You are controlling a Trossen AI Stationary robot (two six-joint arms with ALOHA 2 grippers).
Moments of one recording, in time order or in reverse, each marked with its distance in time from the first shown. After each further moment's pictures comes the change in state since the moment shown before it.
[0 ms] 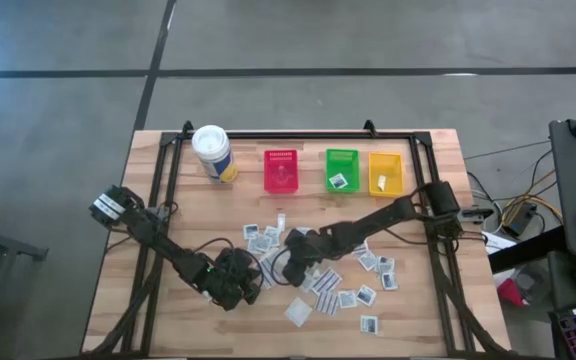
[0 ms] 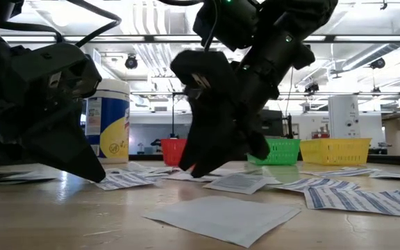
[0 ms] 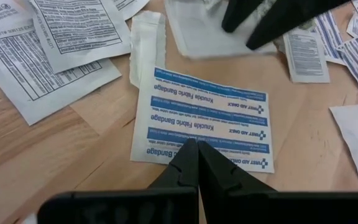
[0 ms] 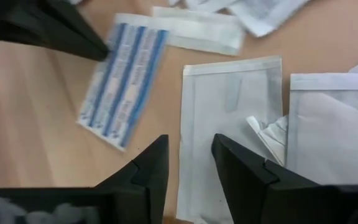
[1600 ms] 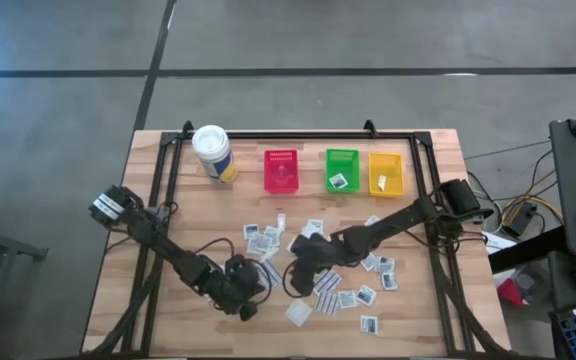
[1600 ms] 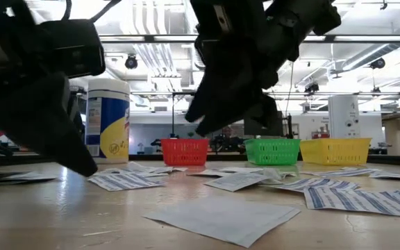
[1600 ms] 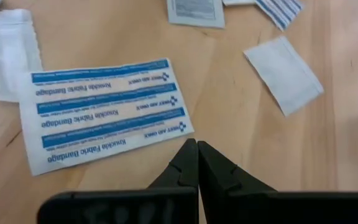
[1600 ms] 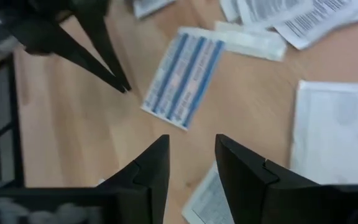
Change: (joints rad) left arm -0.010 -0.004 0.055 0.061 0.184 0.352; right arm 0.092 -0.140 -0.028 0.008 0.062 -0.023
